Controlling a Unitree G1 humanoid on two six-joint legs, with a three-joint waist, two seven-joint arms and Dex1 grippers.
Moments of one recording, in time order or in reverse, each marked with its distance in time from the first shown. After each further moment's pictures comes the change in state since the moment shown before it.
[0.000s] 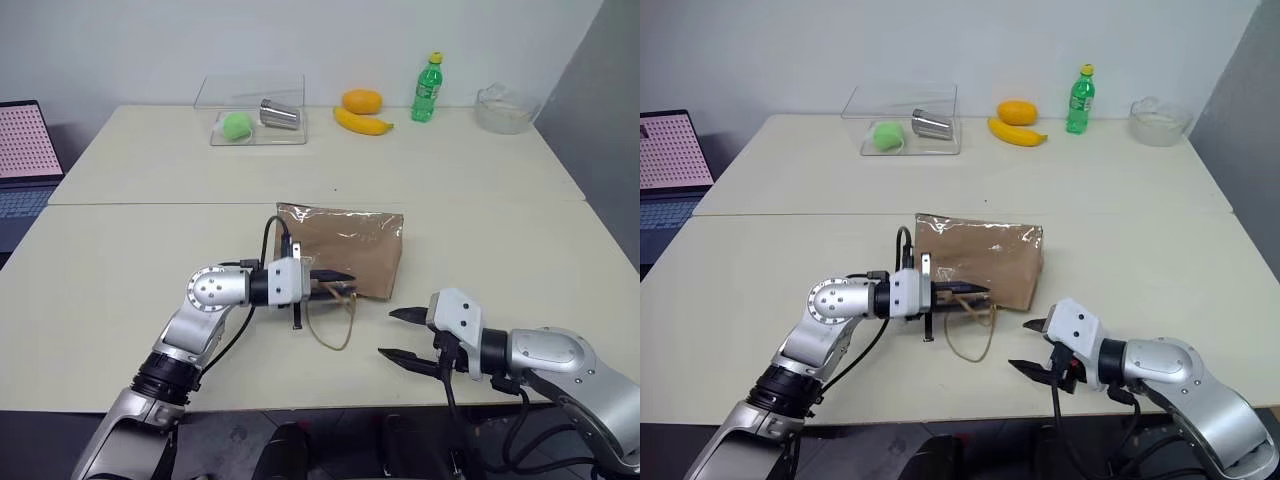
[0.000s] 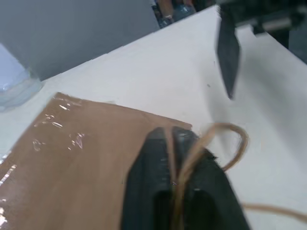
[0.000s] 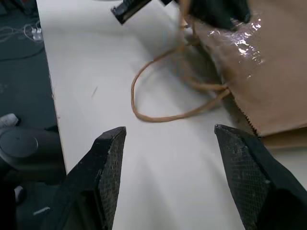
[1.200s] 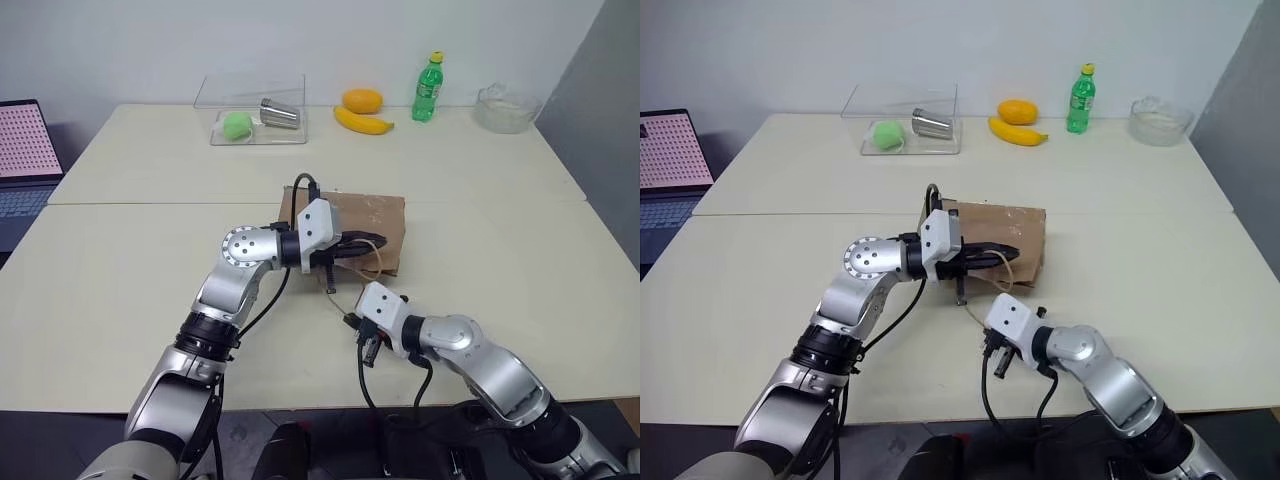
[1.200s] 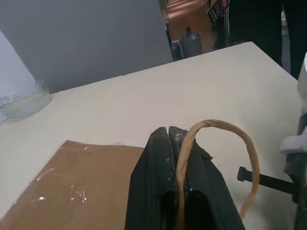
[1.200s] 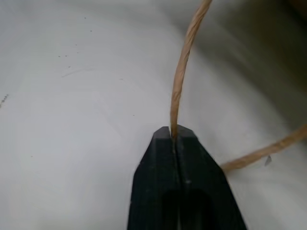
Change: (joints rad) left arm -0.213 -0.171 0.018 0.189 0.021 0.096 -0.024; right arm -0.228 0.277 0.346 0.342 -0.339 -0.003 -0.189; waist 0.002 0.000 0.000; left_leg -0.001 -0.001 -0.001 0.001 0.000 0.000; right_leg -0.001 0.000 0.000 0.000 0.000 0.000
